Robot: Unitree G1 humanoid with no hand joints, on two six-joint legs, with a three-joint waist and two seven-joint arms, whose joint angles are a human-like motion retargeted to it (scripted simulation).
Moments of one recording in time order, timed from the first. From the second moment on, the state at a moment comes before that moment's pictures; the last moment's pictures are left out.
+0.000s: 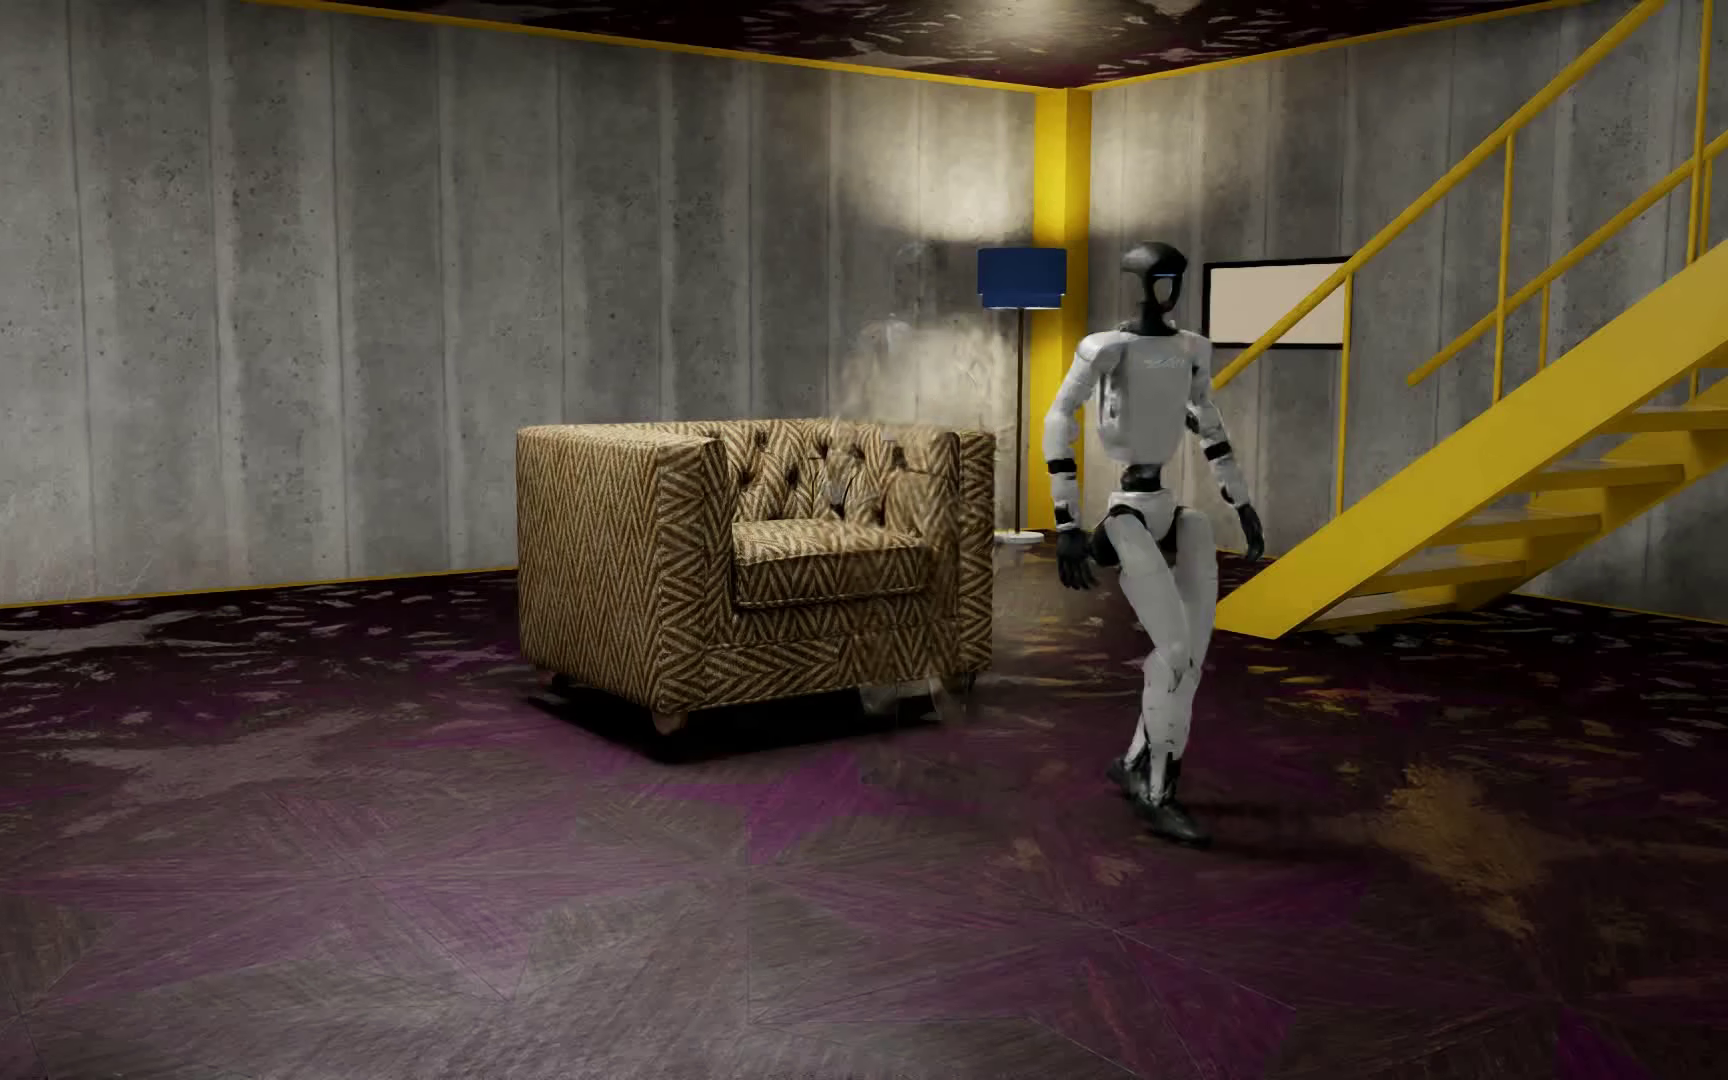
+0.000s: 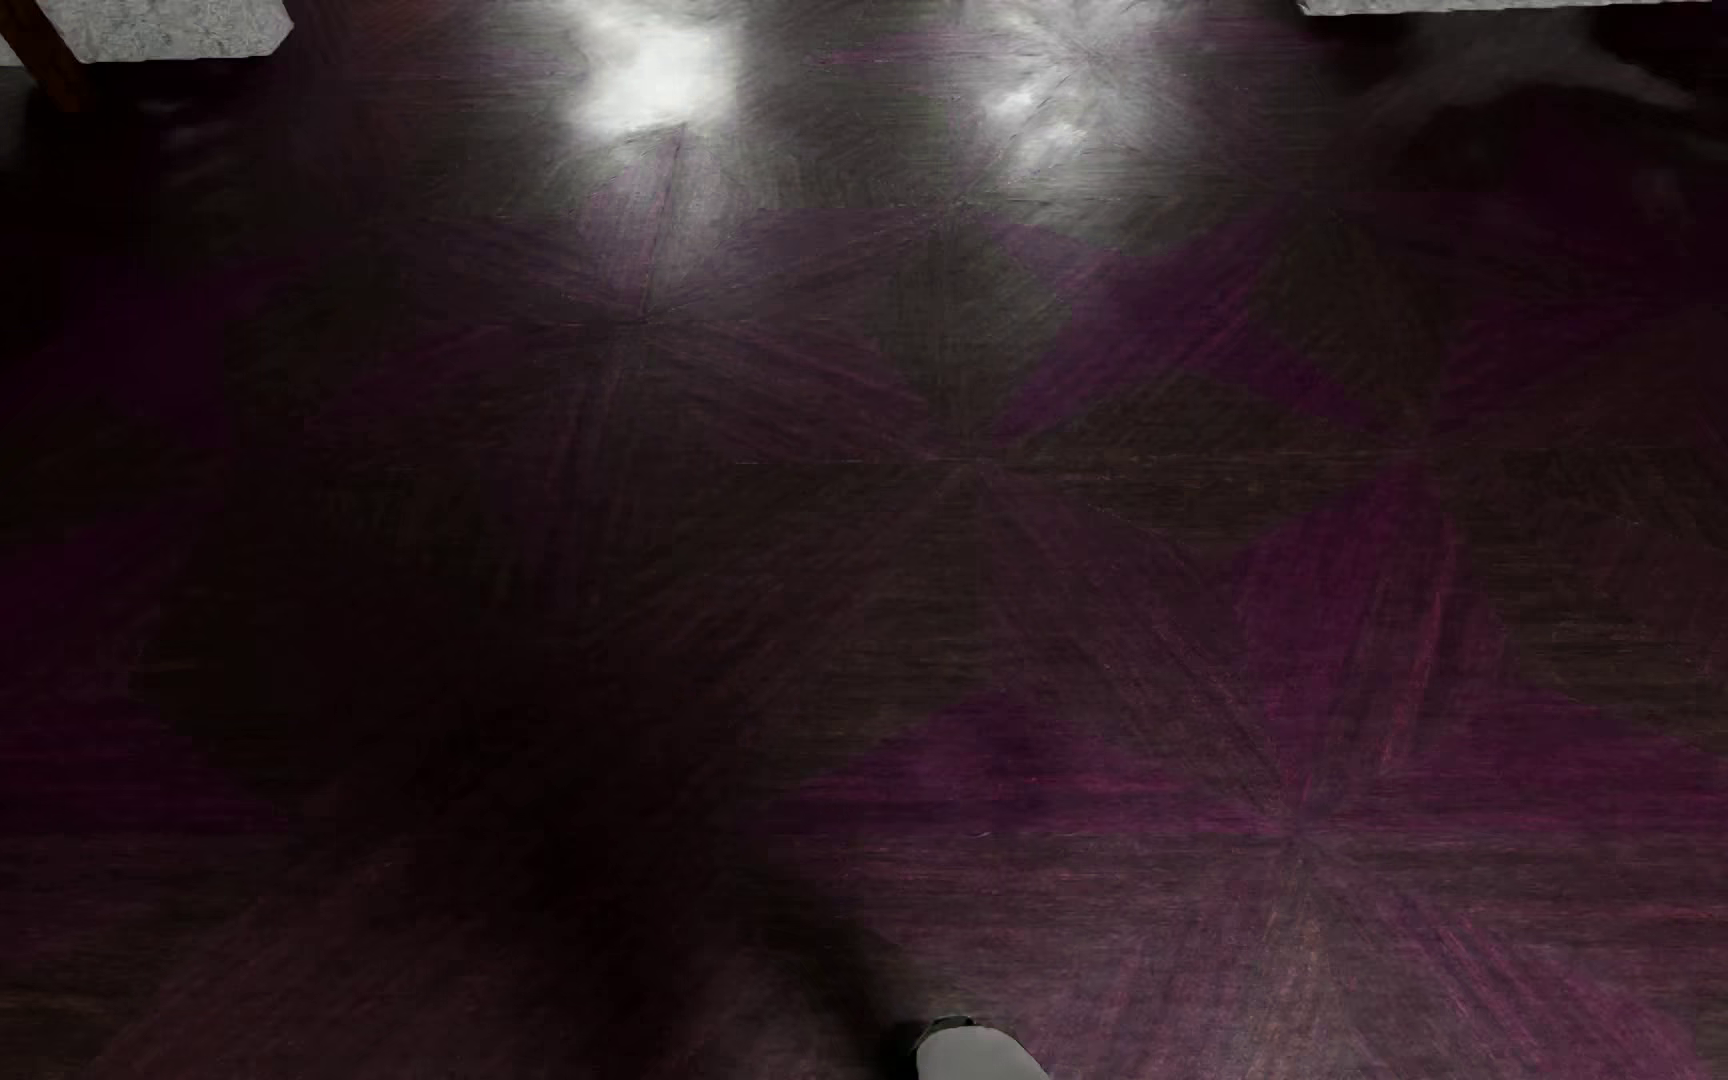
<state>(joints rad) -0.01 -0.44 -0.06 -0.09 0.03 -0.01 0.00 0.00 0.16 0.52 0.58 0.17 0.31 -0.21 0.06 0.44 -0.33 0.00 0.00 -0.32 0.32 0.88 0.85 0.00 0.00 0.00 0.00 0.00 0.00</state>
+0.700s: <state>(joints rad) -0.04 -0.17 -0.03 -0.02 0.20 -0.07 0.00 0.00 0.10 0.98 0.44 0.23 0.26 -0.18 -0.11 0.39 -0.42 0.00 0.00 -0.50 0.25 0.94 0.81 0.00 0.00 0.00 0.00 0.00 0.00</state>
